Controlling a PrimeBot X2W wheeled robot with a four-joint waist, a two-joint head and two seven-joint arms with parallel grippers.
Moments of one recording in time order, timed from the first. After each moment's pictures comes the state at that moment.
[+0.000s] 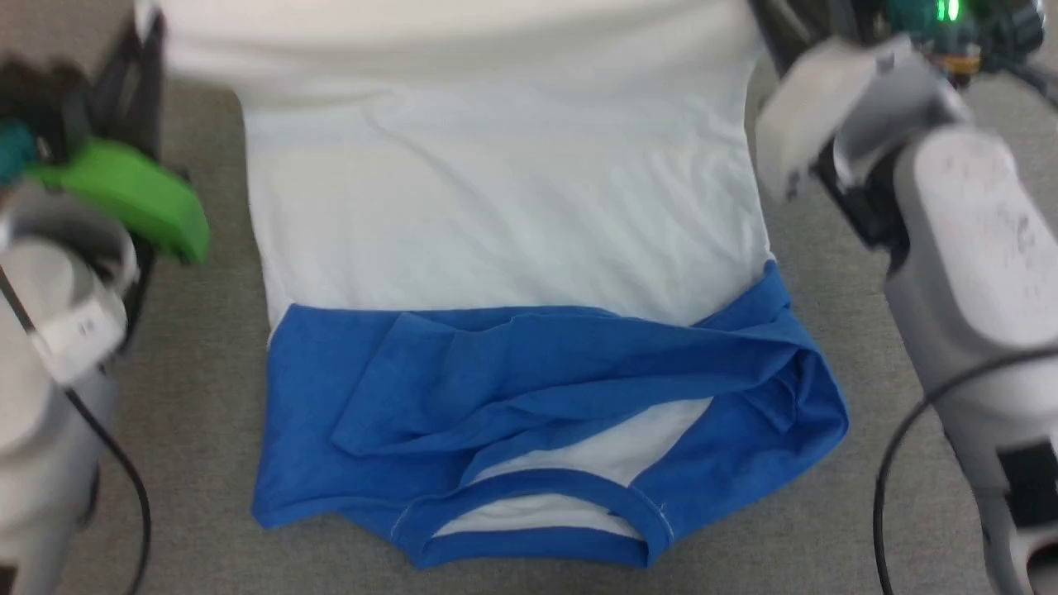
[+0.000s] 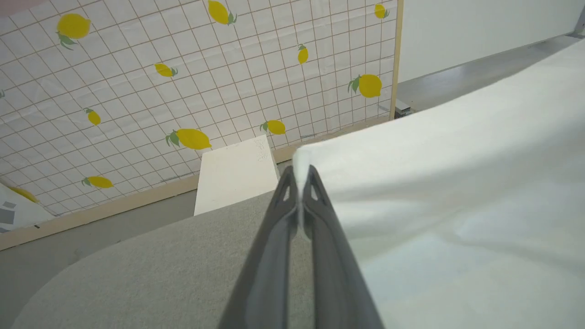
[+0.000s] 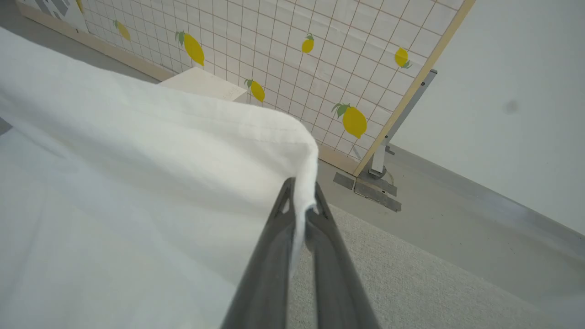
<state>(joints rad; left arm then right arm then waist) -0.73 0.57 -0.35 0.28 -0.41 0.00 -0.10 -0.93 -0.20 0.32 0.42 0.13 0.13 0.14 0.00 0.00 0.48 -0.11</state>
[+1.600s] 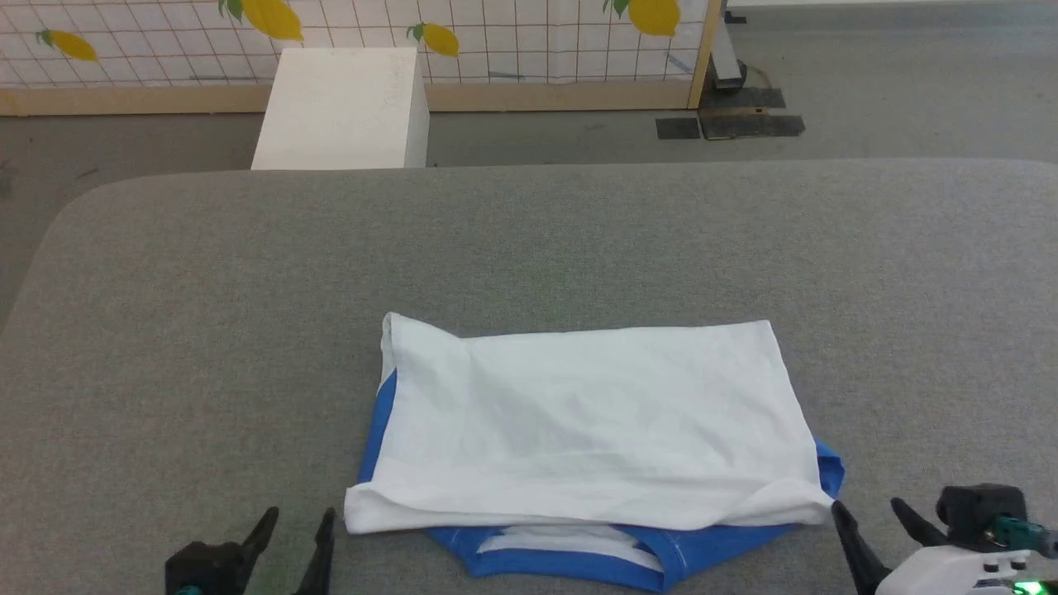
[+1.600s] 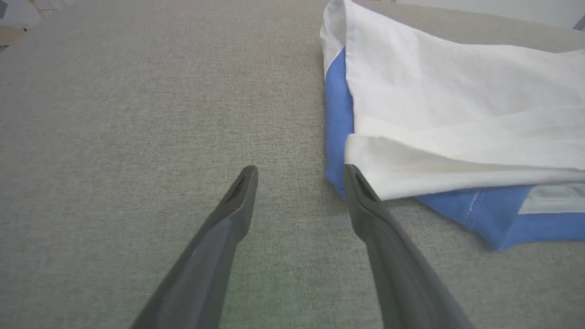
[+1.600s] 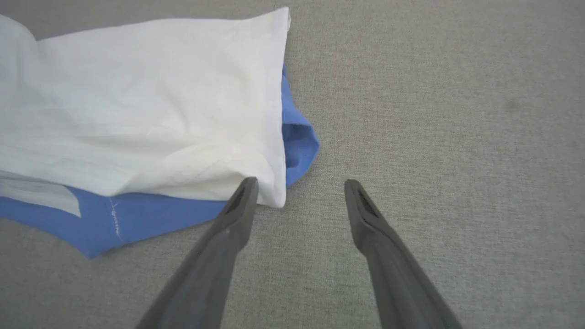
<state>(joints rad) 0.12 0.48 -0.43 0.11 -0.61 0.12 -0.20 0.23 -0.09 -0.08 -0.14 0.16 0.13 0.40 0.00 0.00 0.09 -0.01</state>
